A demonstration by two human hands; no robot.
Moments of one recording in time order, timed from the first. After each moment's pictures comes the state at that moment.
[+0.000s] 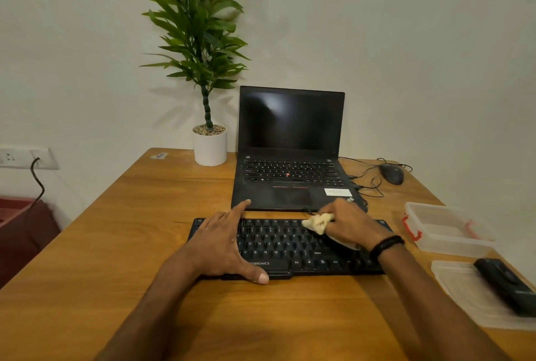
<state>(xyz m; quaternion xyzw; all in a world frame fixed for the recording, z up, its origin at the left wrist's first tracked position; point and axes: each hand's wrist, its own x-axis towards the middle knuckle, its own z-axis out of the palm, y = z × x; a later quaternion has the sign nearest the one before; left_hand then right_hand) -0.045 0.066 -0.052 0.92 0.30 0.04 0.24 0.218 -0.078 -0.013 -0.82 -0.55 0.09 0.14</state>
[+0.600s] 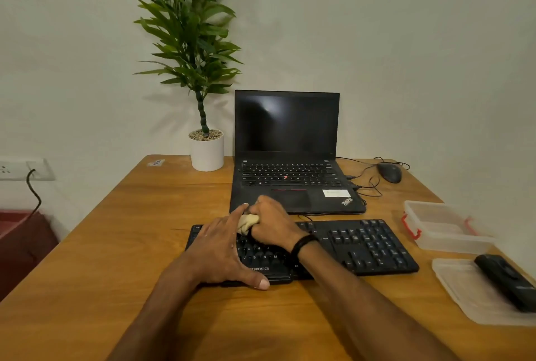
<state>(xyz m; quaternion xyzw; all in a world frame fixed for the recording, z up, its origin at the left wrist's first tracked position) -0.045 0.063 -0.050 0.93 0.29 0.04 0.24 0.123 0.010 -0.039 -0.73 -0.65 0.05 0.22</state>
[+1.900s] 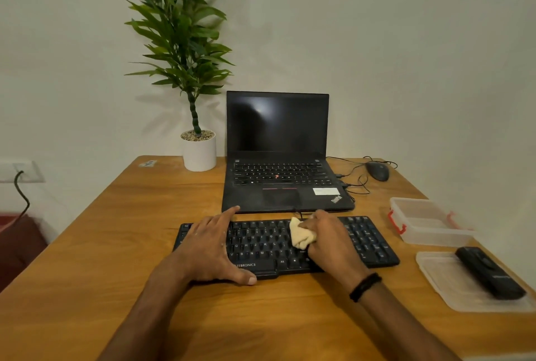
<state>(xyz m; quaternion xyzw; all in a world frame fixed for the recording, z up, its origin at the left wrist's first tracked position) -0.045 0.069 -0.054 0.93 0.29 0.03 0.20 0.168 -0.101 -0.048 -0.83 -0.51 -0.03 0.21</state>
